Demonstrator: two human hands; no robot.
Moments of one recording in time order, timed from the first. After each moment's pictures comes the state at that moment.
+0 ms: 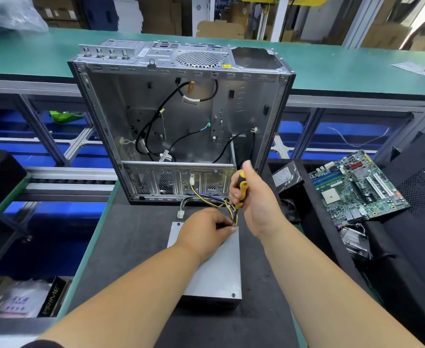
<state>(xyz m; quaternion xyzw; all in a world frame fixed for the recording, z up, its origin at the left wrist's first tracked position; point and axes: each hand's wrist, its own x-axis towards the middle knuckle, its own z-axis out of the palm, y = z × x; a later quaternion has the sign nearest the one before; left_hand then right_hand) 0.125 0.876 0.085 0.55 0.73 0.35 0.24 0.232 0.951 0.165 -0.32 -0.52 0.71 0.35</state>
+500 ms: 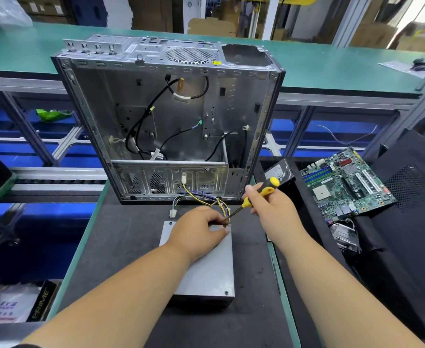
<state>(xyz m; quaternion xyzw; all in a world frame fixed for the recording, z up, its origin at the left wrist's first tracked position) 0.122 0.875 0.082 0.58 0.71 0.34 0.23 0.290 0.952 0.146 -0.47 -0.67 0.47 0.32</state>
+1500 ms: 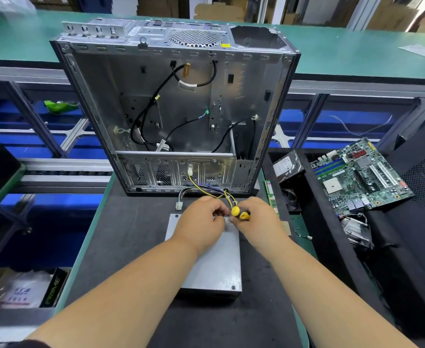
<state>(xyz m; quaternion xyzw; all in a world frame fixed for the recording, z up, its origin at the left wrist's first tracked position) 0.123 0.876 0.086 0.54 0.72 0.37 0.24 0.267 0.951 0.092 -0.43 -0.84 0.28 0.16</state>
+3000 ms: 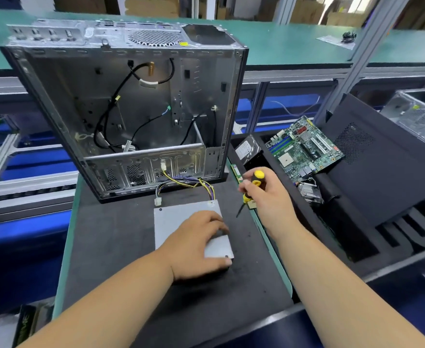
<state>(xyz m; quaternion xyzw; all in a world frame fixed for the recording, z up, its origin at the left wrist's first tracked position) 0.120 0.813 0.087 0.80 0.51 0.21 0.24 0.306 0.895 0.143 -0.48 -0.59 0.48 0.44</state>
